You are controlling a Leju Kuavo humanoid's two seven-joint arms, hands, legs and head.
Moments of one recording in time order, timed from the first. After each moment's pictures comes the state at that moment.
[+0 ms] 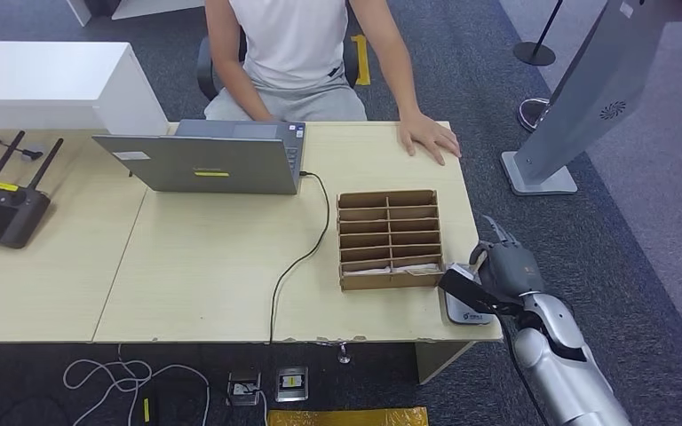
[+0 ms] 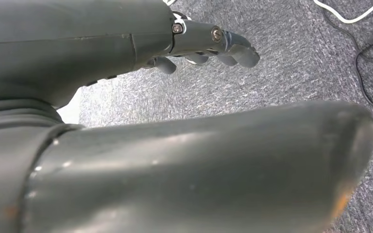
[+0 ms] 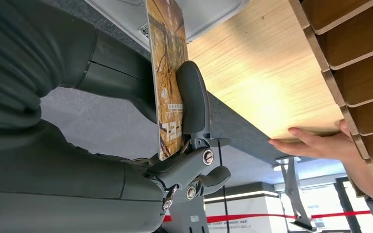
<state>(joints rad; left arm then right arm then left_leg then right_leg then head) -0.13 0.12 0.19 -0.19 -0.71 0.13 0.01 -0.39 -0.28 0.40 -1.04 0.93 -0.33 -0.19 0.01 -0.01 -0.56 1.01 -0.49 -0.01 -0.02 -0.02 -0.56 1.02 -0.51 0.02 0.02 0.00</state>
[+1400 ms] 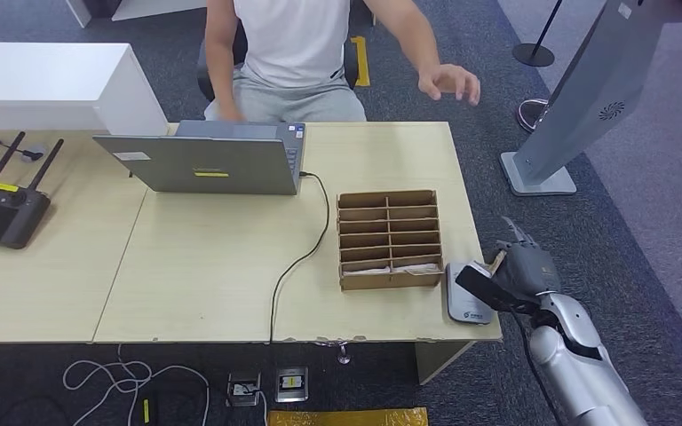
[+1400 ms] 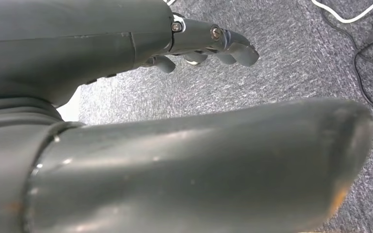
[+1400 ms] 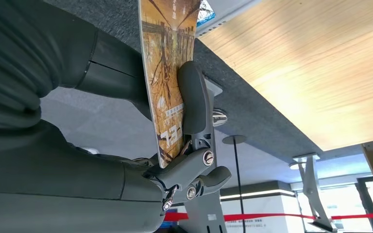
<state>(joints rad) -0.13 0.12 0.19 -0.19 -0.72 0.13 0.01 -0.42 -0.32 0.38 -0.95 0.91 -0.35 -0.20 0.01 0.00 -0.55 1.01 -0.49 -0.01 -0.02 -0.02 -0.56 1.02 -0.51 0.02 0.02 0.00</state>
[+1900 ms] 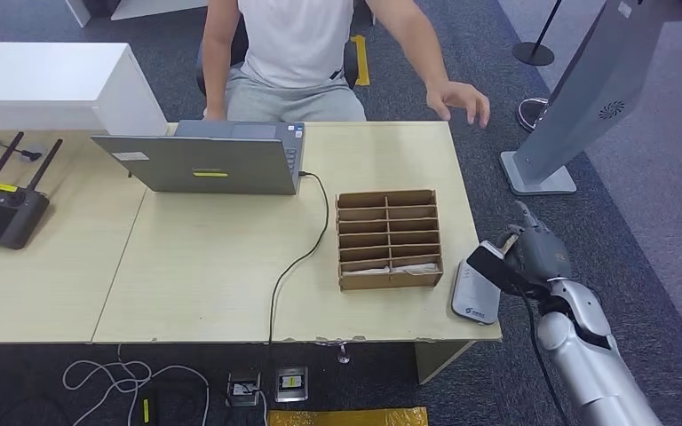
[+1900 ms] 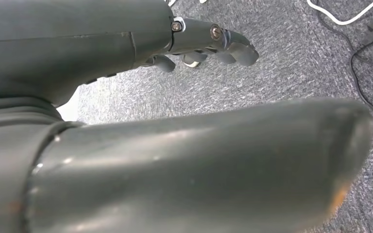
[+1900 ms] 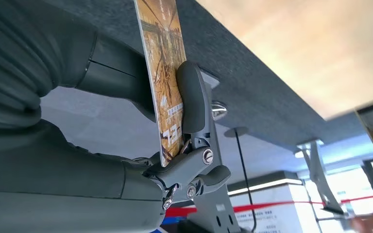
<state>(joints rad) -0.13 0.12 0.19 -0.19 -0.73 0.13 0.00 -0.47 -0.32 0.34 -0.99 0.85 -0.33 -0.20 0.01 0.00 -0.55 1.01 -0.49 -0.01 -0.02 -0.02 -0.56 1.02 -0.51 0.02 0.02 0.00</state>
